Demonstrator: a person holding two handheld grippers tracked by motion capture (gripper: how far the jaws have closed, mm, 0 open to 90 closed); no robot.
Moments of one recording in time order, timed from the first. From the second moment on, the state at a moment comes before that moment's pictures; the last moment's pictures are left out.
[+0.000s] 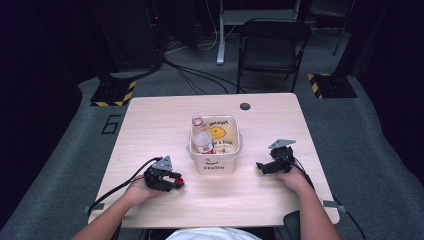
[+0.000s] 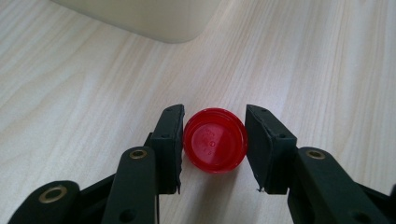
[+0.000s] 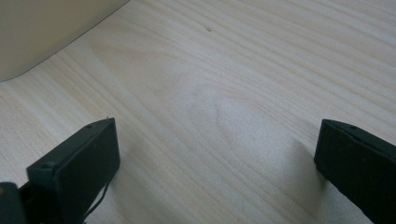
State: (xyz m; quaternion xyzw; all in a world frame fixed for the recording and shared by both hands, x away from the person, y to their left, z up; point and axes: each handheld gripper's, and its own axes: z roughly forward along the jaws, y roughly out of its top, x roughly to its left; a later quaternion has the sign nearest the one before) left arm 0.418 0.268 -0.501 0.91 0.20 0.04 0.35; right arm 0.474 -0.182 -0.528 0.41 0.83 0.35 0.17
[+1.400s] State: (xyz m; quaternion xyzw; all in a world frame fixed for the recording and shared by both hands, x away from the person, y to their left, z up) left arm 0.417 0.221 -0.383 0.90 0.16 0.05 0.40; right arm 0.474 -0.181 -0.528 0.41 0.83 0.35 0.17
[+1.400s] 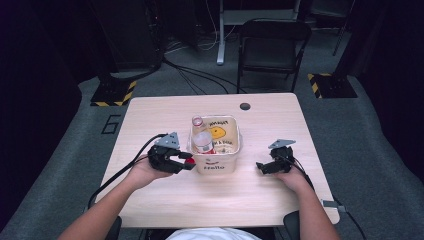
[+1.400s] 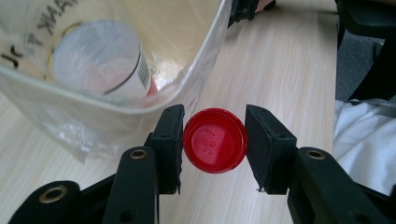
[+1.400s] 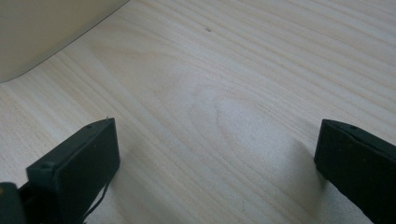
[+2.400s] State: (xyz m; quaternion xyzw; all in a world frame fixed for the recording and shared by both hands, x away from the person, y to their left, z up) left arm 0.435 0.158 -0.345 0.90 0.13 0.06 0.42; right arm 0.474 -0.181 -0.528 0.41 0.83 0.35 0.17
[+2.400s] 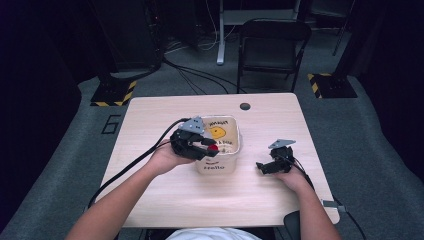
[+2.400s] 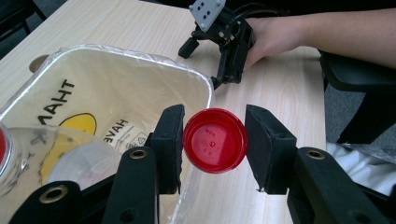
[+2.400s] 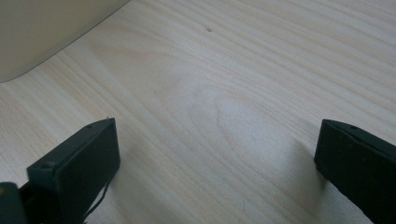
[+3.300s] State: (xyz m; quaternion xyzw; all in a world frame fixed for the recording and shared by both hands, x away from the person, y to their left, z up) left arm 0.462 0.127 -0.360 0.89 0.16 0.07 0.41; right arm 0.475 -0.182 -0.528 0.40 0.83 0.35 0.17
